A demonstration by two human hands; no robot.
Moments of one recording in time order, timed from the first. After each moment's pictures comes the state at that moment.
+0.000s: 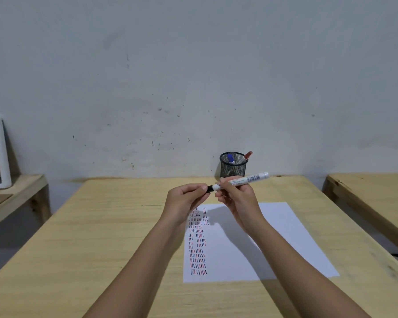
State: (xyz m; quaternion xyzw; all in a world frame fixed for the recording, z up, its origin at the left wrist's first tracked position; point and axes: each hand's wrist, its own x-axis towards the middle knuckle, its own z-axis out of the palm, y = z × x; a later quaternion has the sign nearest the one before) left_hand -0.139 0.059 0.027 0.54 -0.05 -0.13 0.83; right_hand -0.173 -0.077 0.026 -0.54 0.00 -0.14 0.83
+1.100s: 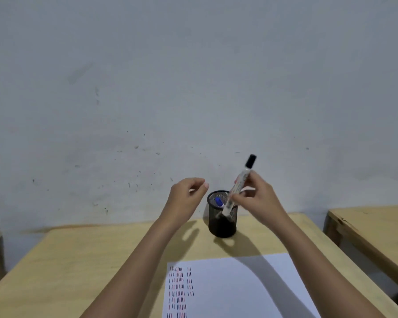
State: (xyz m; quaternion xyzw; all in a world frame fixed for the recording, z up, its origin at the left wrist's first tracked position) left_hand -0.036 -0.004 0.084 0.78 -0.26 0.08 0.56; right_hand -0.107 -0.173 0.092 -0.81 -0.02 -0.26 0.53
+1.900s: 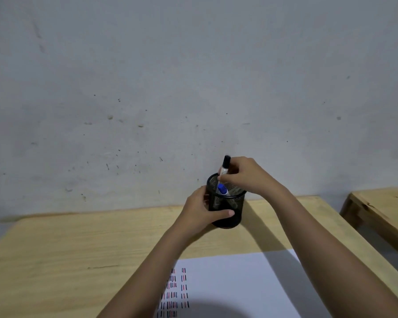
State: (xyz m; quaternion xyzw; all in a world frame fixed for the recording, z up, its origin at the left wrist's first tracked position) left_hand 0.022 -0.051 -0.018 0.78 -0.25 -0.09 0.57; right_hand -0.002 -0.199 0.065 -0.92 0.02 -0.10 0.37
